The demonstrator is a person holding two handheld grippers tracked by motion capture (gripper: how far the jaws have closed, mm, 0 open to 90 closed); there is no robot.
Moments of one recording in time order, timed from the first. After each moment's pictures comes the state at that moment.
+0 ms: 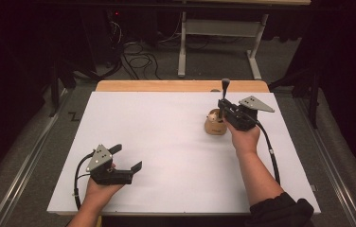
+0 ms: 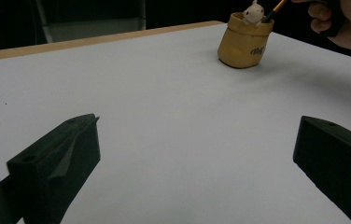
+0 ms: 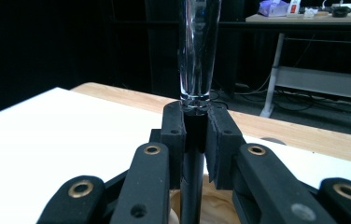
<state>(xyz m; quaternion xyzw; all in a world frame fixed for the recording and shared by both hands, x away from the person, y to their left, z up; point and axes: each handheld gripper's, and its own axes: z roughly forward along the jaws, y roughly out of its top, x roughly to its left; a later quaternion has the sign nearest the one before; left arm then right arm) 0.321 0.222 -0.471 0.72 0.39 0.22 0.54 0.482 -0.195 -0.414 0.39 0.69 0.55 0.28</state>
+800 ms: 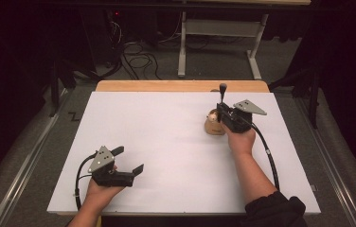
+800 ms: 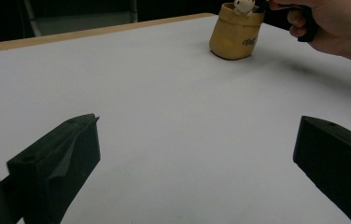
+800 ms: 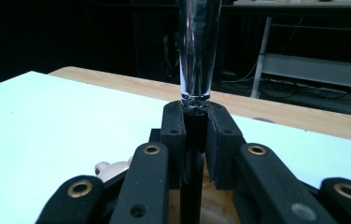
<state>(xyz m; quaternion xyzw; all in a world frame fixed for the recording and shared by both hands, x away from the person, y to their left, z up) 0.320 0.219 -0.475 0.73 0.38 0.20 0.54 0.490 -0.190 -0.439 0.41 0.69 0.52 0.29</state>
